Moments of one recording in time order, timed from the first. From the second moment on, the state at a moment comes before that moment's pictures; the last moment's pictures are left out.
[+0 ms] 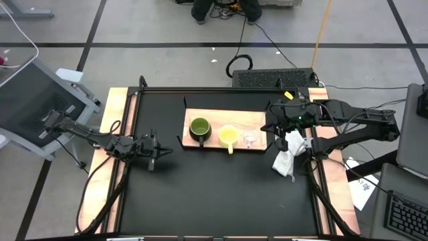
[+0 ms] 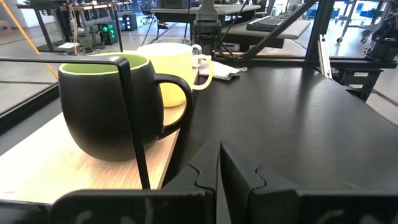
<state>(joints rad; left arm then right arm) -0.33 0.43 0.01 0.26 -0.34 -0.08 -0.03 1.01 1.19 -0.90 0.03 0.06</state>
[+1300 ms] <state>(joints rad) -0.33 0.43 0.01 0.26 -0.34 -0.07 0.04 0.40 0.36 -0.07 -0.12 0.08</state>
